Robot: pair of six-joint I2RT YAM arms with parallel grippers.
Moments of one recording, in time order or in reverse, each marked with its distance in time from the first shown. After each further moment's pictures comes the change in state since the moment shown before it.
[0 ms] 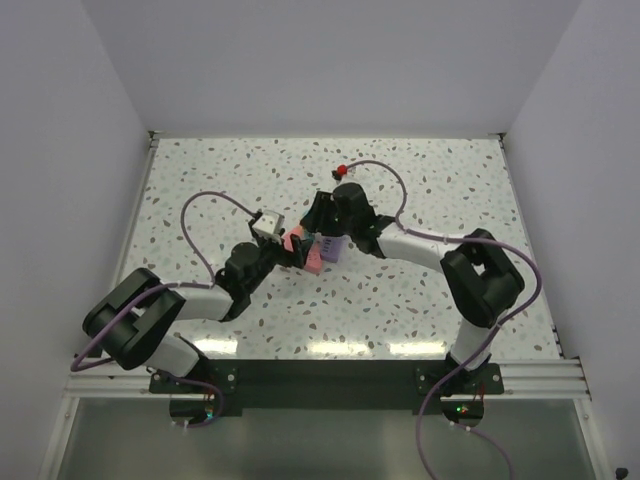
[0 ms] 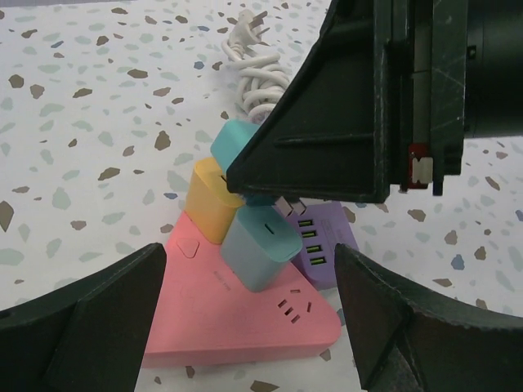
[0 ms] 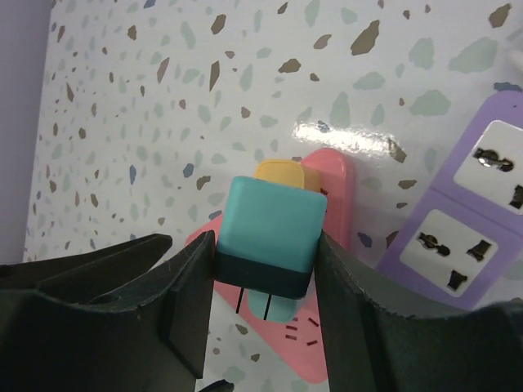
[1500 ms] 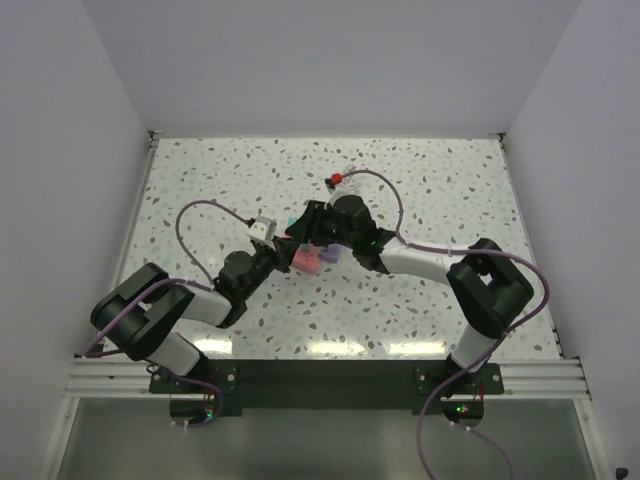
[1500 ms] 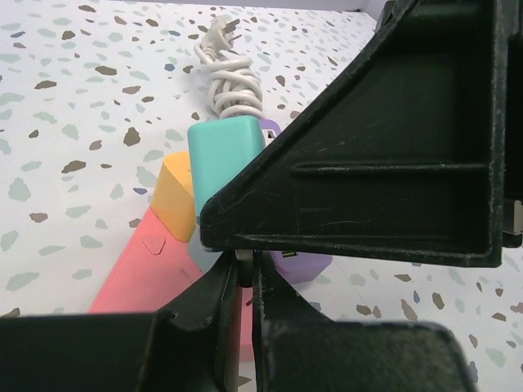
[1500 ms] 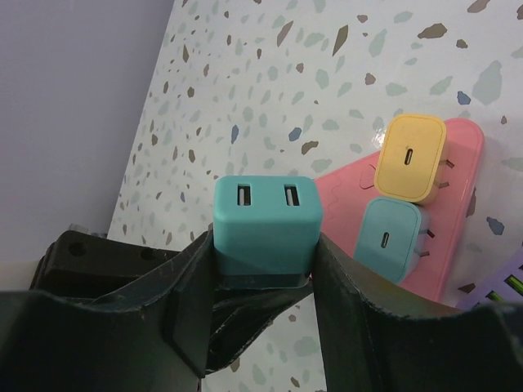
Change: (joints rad) left arm 0.013 0.061 -0.083 0.222 0.075 -0.117; right arm 0.078 -0.073 -0.138 0.235 -0.140 0.082
